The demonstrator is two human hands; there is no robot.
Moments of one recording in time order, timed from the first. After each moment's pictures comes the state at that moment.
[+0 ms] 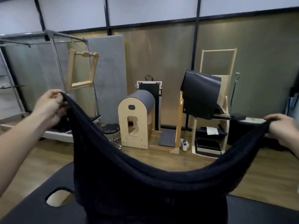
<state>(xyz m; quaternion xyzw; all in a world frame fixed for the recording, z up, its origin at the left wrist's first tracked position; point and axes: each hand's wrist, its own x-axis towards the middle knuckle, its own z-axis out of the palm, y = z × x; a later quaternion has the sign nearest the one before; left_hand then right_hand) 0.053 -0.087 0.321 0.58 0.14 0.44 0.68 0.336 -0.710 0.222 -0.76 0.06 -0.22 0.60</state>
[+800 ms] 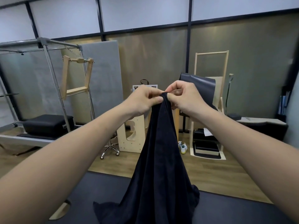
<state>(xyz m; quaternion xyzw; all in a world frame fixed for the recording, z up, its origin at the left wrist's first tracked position) 0.118 -0.307 0.367 0.89 -0.18 0.23 0.36 0.177 -0.474 0.355 -0.73 -0.36 -0.12 0.57</state>
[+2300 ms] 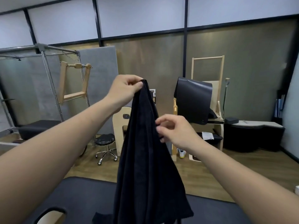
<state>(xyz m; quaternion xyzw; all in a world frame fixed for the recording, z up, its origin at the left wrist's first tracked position) 0.136 -0.277 0.398 0.81 -0.10 0.37 0.44 0.152 -0.470 0.296 -0.75 -0.35 -0.02 0.57</state>
